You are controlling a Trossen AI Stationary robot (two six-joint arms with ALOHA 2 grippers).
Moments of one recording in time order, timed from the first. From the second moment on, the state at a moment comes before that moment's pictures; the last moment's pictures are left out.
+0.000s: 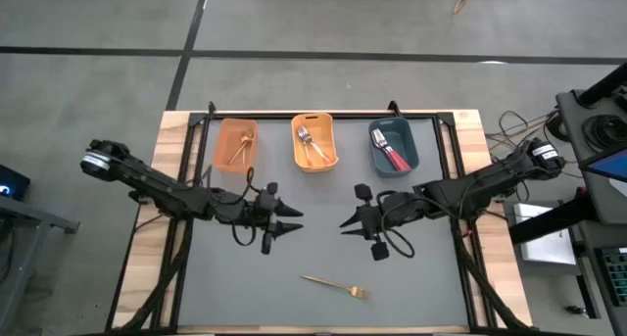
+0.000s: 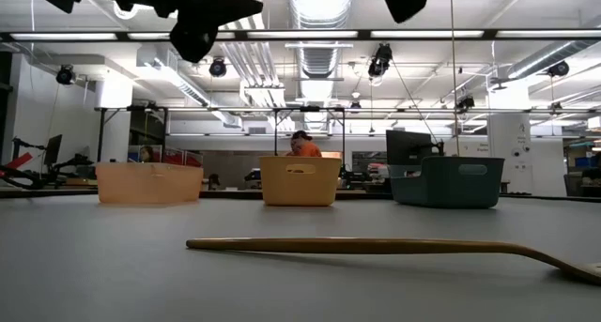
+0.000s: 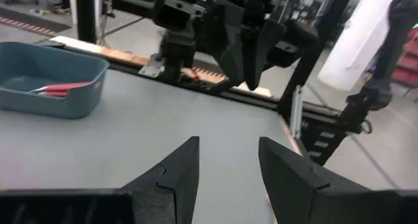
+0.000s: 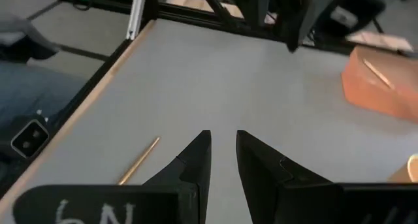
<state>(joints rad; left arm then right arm) -0.32 1.27 0.60 0.53 -0.27 -0.33 0.31 1.32 0.93 -0.05 0.08 -0.05</state>
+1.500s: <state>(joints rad) -0.48 2.04 1.35 0.08 -0.30 -0.27 0.41 1.14 0.86 -0.20 0.08 -0.04</state>
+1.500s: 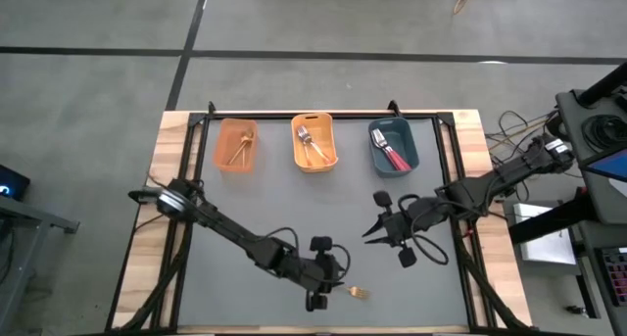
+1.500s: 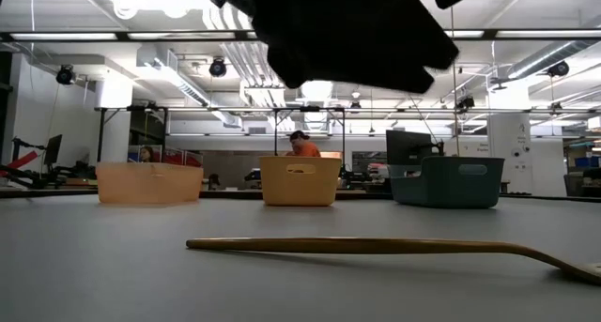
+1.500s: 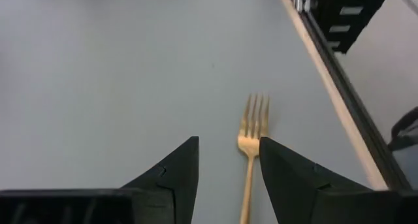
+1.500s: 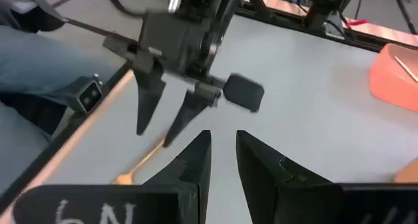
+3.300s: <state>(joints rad) -0.54 2.24 1.52 -0.22 -0.32 -0.42 0.64 1.14 0.84 -0.20 0.08 0.05</state>
